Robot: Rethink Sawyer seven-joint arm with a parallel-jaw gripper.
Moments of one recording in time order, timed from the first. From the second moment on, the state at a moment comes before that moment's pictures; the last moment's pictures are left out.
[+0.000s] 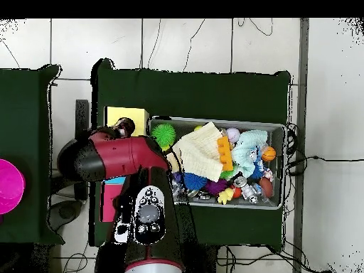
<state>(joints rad) 0.10 -0.65 0.01 1.54 -0.05 0.35 1.71</state>
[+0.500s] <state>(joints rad) 0.11 -0.67 -0.01 1.53 -0.05 0.35 1.71</state>
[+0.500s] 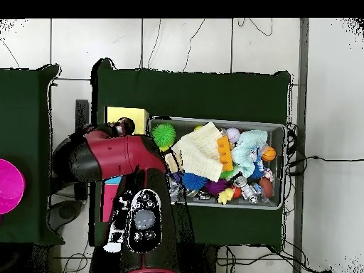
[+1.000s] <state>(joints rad) 0.13 -0.63 -0.06 1.53 -0.07 0.32 1.71</state>
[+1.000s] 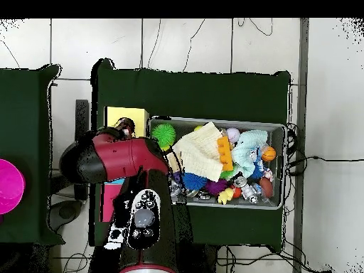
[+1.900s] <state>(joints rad) 0.14 -0.47 -0.09 1.51 -0.07 0.05 1.71</state>
